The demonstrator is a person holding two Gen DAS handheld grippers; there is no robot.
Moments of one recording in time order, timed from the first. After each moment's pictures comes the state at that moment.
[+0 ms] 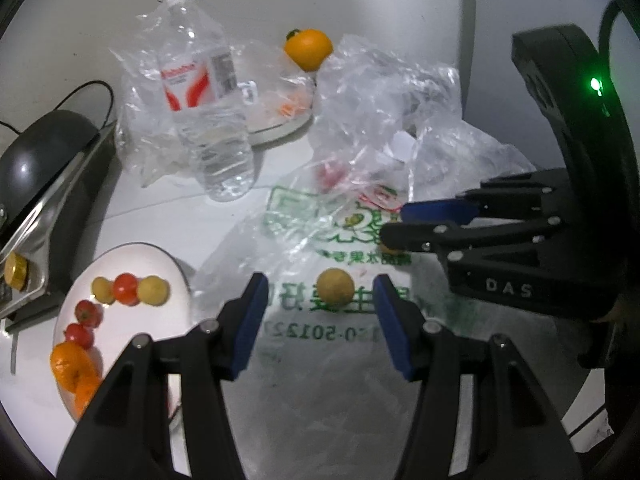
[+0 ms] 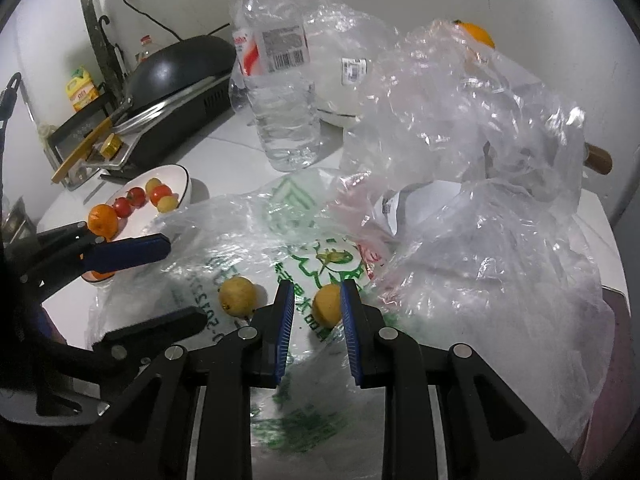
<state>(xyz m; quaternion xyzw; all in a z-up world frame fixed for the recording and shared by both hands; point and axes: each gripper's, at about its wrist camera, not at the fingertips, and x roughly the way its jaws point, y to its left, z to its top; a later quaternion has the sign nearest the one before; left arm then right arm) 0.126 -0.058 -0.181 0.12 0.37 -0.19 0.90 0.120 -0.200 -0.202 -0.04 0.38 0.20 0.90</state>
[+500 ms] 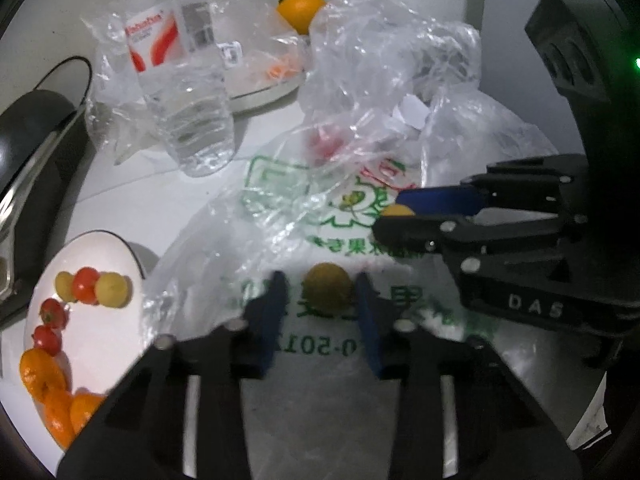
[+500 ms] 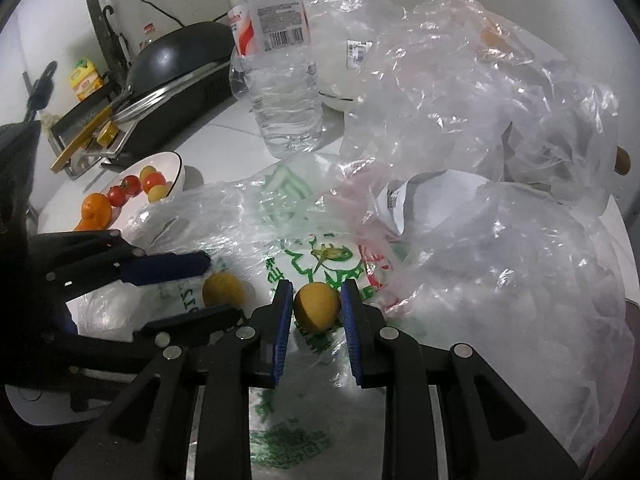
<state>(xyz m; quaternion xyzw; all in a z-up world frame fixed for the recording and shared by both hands) 0.158 -0.070 -0.209 0.11 0.41 -0.19 0.88 0.134 -0.201 -0.216 -0.05 0.40 0.21 0.89</state>
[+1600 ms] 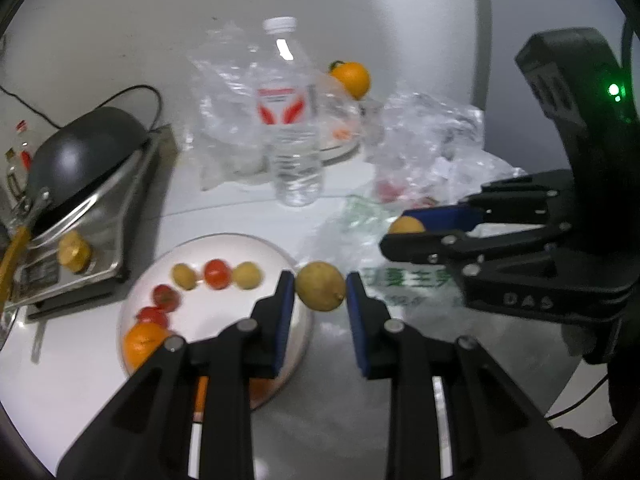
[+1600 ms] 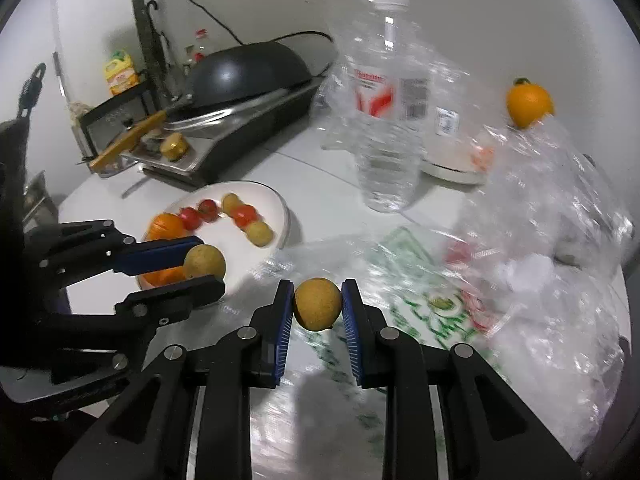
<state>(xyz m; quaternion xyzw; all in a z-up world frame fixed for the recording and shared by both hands) 0.096 0.030 -0.152 0.09 0.32 -0.16 0.93 0.093 -0.107 -0.167 -0.08 0.35 0.25 0.90</state>
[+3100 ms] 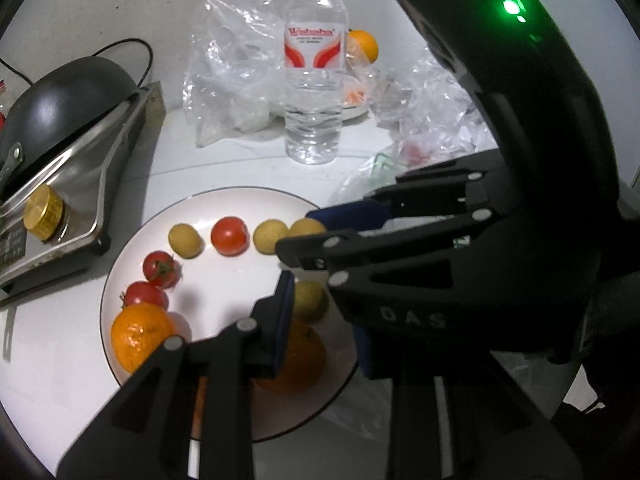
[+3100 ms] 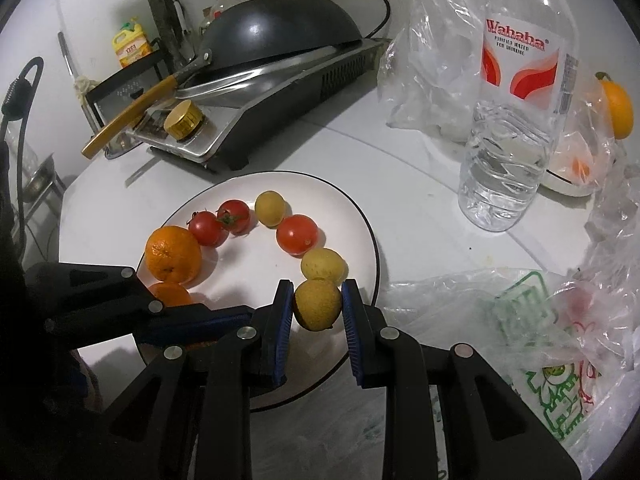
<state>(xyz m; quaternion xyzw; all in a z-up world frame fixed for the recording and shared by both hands) 0.129 0.065 -0.188 0.07 0.36 -0.21 0.91 0.150 -0.027 -0.204 -0.09 0.40 0.28 0.87</state>
